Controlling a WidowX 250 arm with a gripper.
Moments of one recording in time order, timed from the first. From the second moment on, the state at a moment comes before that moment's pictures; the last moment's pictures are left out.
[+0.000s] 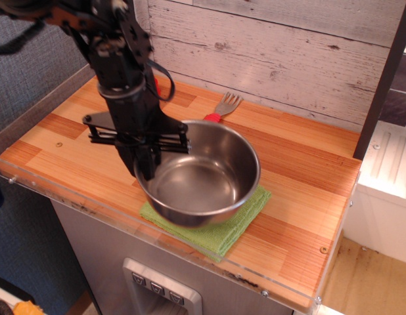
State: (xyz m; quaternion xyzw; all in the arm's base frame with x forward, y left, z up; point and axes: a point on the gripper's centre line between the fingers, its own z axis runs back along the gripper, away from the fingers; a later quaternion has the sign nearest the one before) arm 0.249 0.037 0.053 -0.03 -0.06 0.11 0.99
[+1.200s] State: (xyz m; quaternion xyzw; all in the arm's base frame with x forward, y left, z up) arm 0.251 0.049 0.081 -0.04 -0.08 0.08 0.99
